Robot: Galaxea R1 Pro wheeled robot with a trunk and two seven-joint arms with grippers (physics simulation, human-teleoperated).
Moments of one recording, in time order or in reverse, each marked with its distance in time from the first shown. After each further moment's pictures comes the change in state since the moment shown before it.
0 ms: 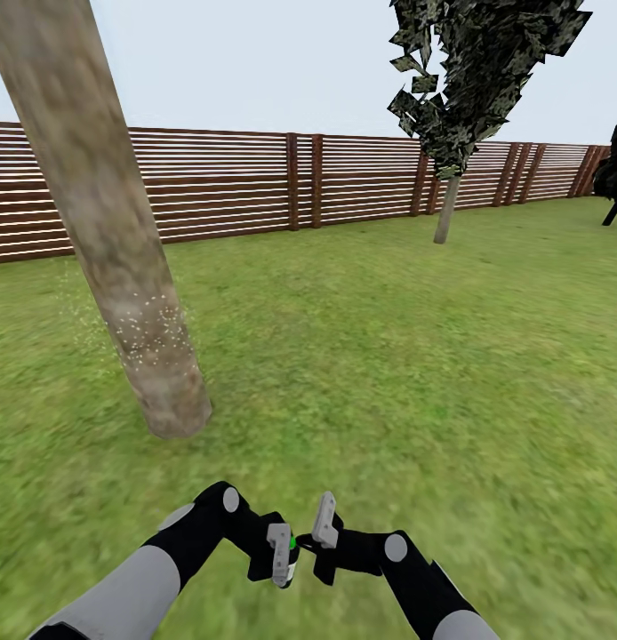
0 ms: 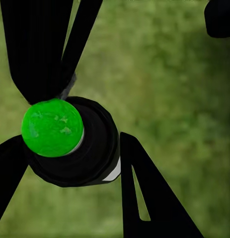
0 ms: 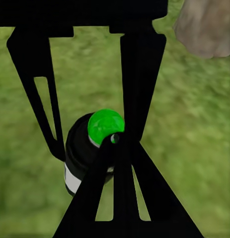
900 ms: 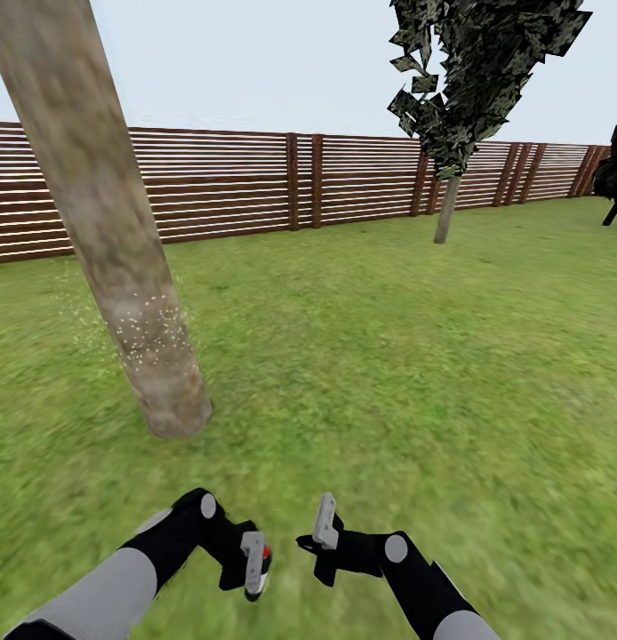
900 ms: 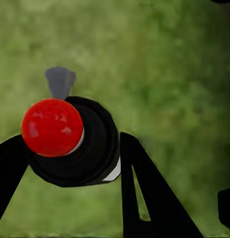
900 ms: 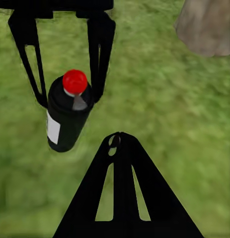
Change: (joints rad) left arm -0.003 0.080 -0.011 0.058 0.009 0.004 0.000; right arm 0.000 -0.002 0.001 0.005 0.002 -0.001 -0.001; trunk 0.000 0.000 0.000
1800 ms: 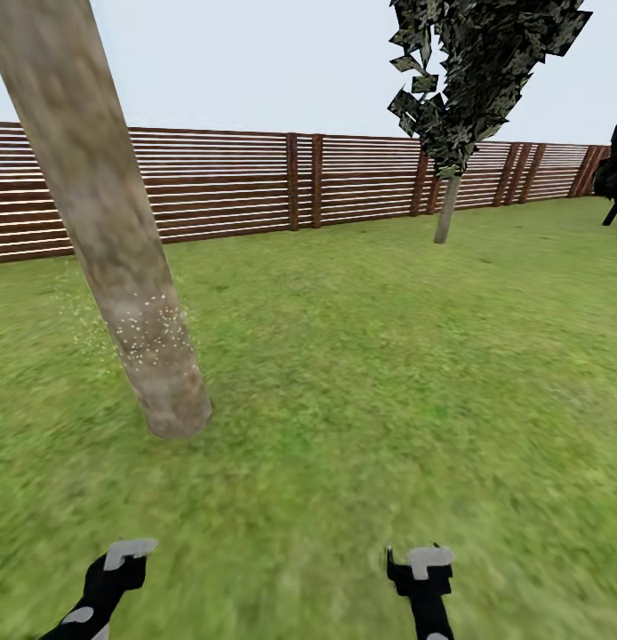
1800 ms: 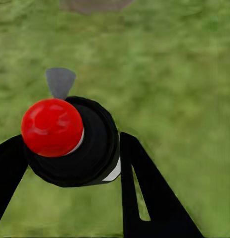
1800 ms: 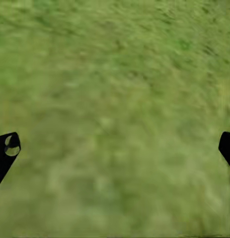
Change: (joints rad) left arm 0.162 0.198 0.248 0.388 1.002 -0.305 1.108; right arm 0.047 -0.078 -0.109 0.441 -0.329 -0.178 -1.177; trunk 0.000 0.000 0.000
